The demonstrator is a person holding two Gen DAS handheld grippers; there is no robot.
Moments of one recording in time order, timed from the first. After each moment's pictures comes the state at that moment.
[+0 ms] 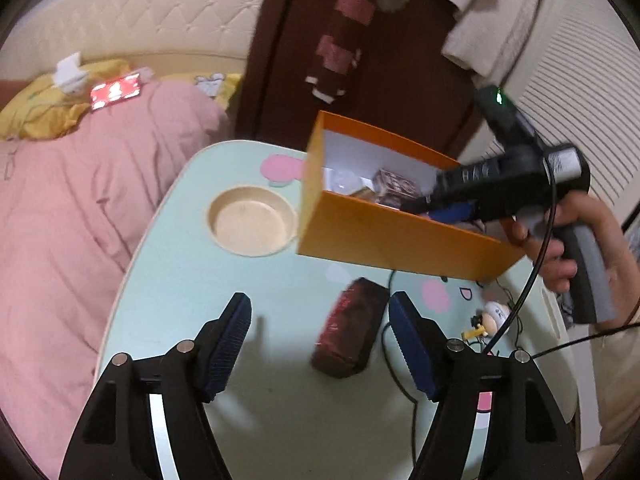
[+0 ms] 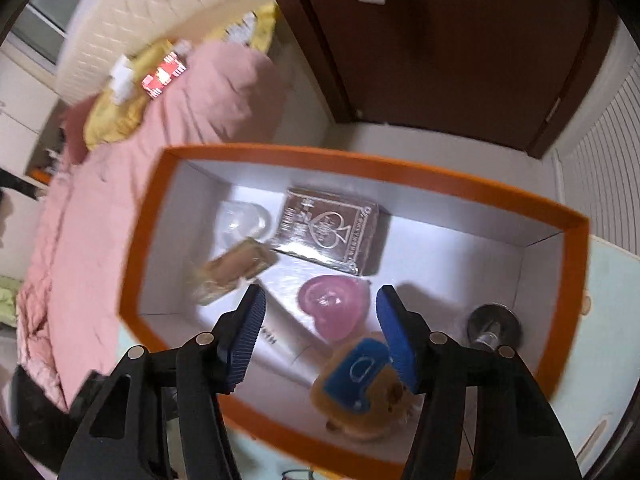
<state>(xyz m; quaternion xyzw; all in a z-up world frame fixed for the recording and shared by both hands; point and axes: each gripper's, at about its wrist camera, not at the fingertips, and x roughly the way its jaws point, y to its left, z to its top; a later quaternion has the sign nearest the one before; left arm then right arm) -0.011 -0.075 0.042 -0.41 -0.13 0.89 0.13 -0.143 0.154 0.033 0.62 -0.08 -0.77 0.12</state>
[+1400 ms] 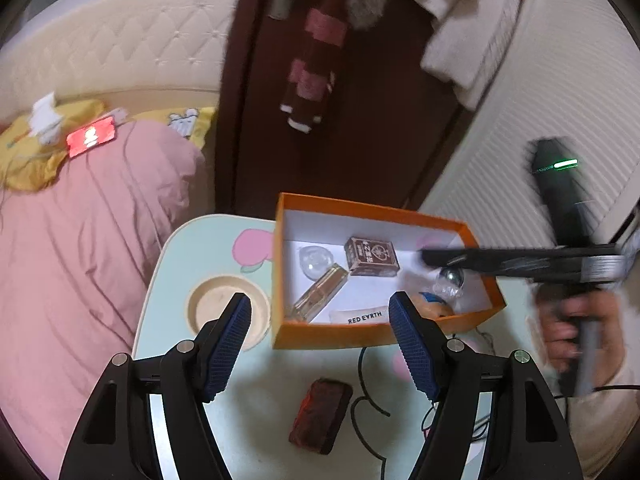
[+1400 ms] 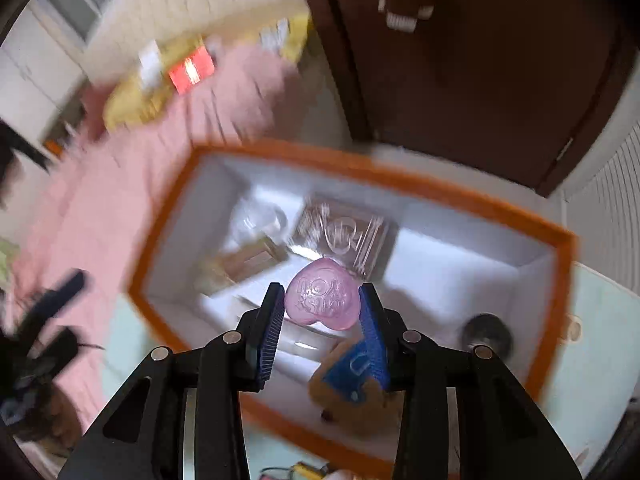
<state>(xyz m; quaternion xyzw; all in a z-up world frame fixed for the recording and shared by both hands) -0.065 -0.026 0.100 -0.40 -0.07 0.90 0.16 -0.102 0.175 0.053 0.54 -0.07 -0.82 0.18</state>
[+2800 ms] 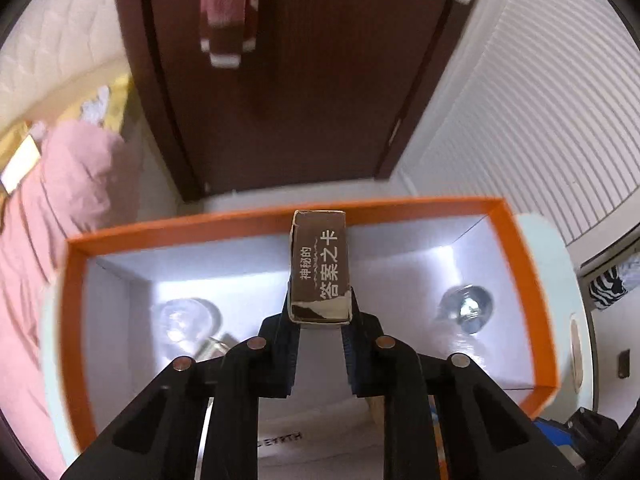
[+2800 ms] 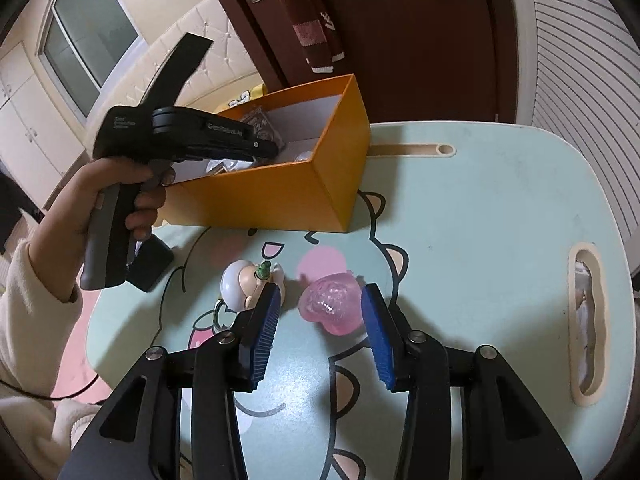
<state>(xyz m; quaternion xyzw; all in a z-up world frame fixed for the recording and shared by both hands) -0.168 0.113 0.051 -0.49 0.03 0.85 0.18 0.066 0.257 -0.001 0.44 -0.13 -0.88 0.11</state>
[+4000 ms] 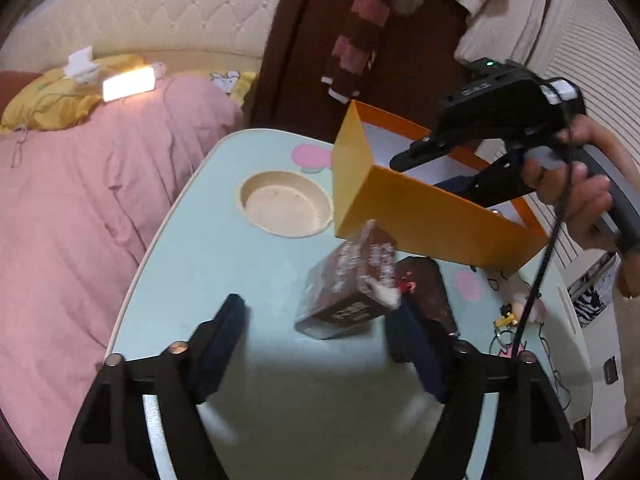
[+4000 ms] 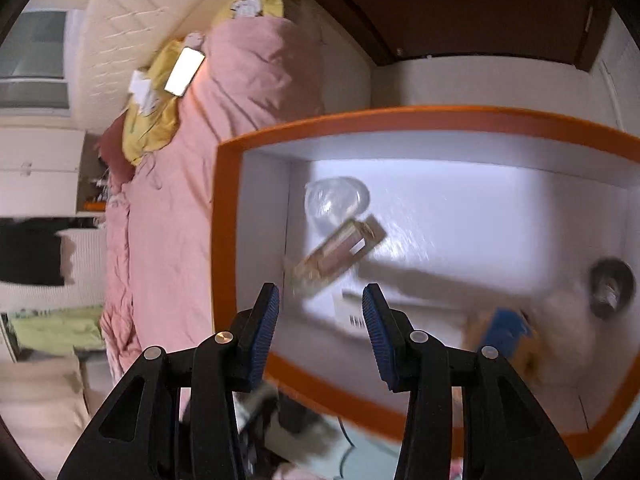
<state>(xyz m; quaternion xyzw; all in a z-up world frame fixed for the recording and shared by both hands) 0.002 -0.074 0.009 -0.39 -0.12 0.90 0.11 -0.159 0.119 0.021 0.67 -0.24 -0.68 0.17</state>
